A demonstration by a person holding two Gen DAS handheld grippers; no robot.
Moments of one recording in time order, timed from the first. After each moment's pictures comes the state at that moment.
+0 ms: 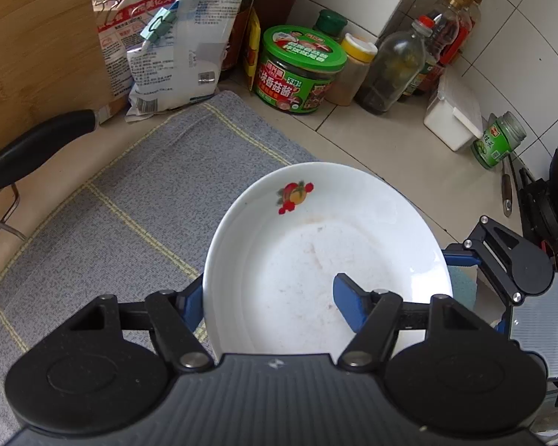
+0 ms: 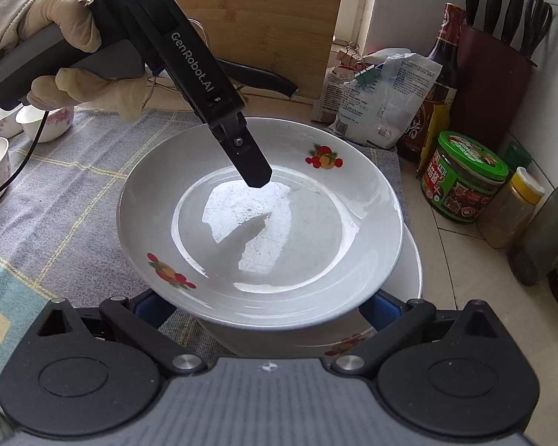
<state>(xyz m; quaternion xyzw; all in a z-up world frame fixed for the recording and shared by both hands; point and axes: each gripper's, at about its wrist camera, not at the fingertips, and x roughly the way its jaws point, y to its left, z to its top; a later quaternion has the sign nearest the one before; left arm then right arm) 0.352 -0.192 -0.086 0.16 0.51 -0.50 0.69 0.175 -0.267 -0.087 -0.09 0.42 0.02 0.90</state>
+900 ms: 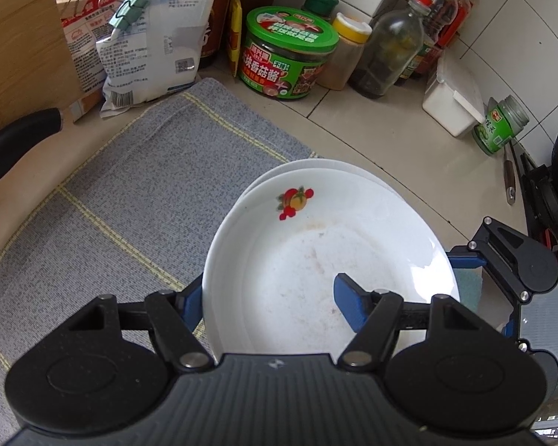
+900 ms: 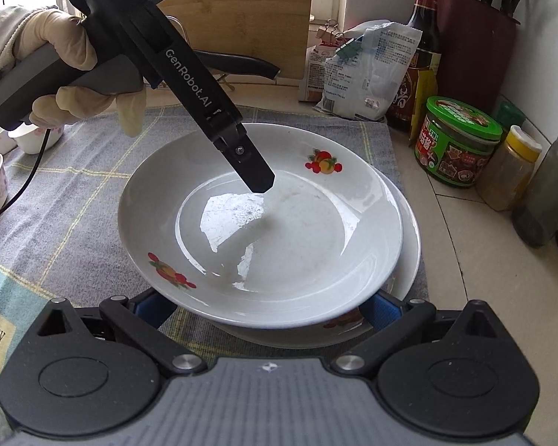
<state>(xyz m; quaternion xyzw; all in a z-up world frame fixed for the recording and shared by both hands) 0.347 -0.213 -0.102 0.17 0.52 -0.50 0.68 0.169 -0.285 -0.096 -0.04 0.44 0.02 0.90</state>
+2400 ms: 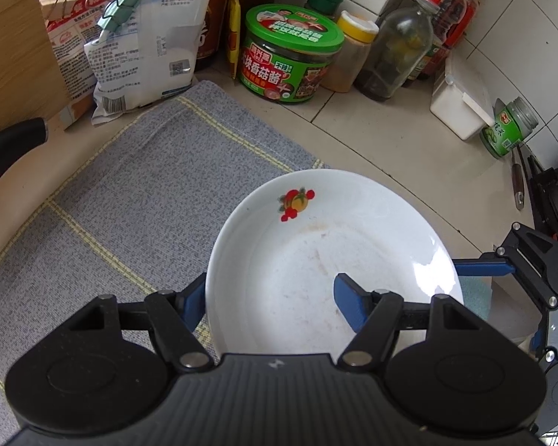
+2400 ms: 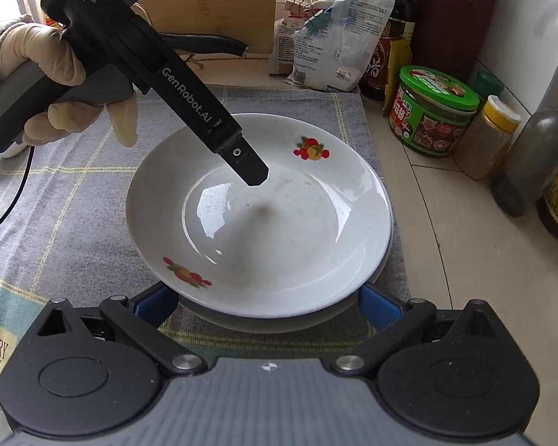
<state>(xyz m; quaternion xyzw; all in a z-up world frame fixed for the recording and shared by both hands) 0.348 -0.228 -0.112 0.17 0.51 -0.50 0.68 0.172 -0.290 -0.087 -0.01 0.49 -0.03 0.87</state>
